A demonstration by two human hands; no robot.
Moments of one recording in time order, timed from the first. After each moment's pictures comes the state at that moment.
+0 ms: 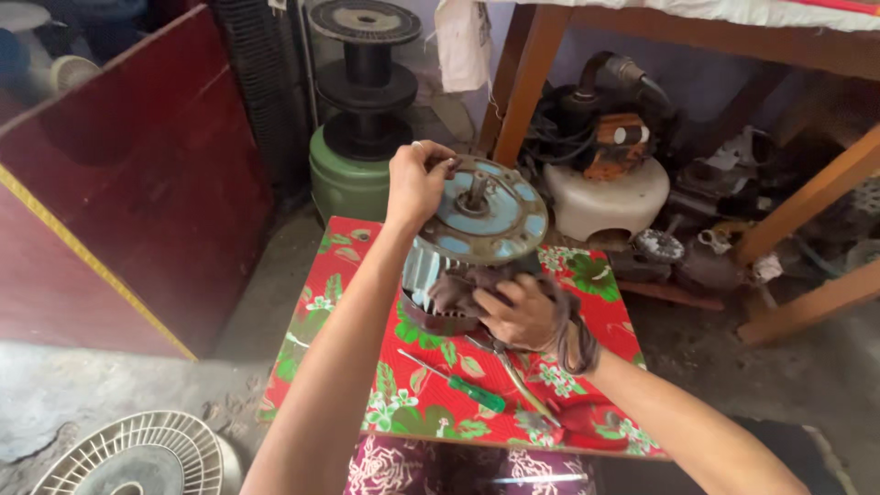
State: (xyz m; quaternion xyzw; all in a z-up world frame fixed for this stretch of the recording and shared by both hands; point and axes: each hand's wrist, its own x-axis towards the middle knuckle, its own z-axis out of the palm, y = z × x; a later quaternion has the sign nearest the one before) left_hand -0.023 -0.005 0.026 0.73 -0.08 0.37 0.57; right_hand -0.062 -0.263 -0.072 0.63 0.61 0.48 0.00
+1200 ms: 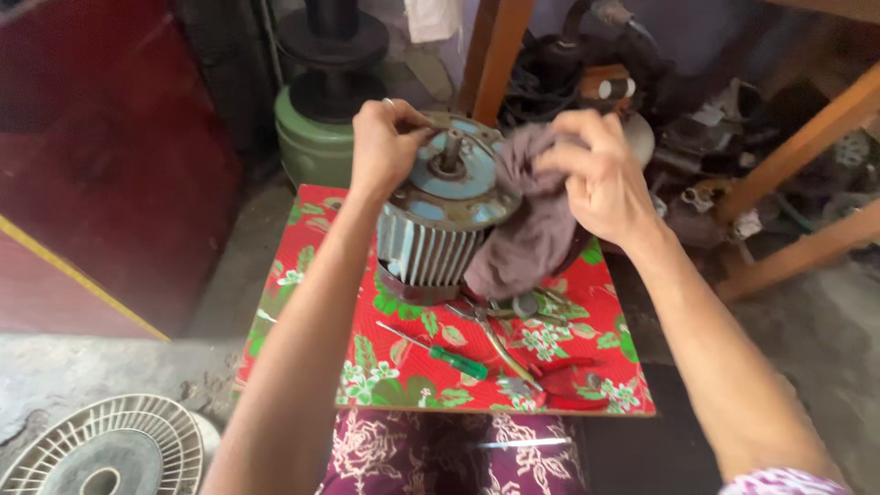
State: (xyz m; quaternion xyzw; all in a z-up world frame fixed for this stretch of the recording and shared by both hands) left_hand -0.029 -0.005 0.029 0.76 -0.07 0.36 0.54; right_hand -0.064 -0.301 0.089 0.83 0.43 0.31 -0.18
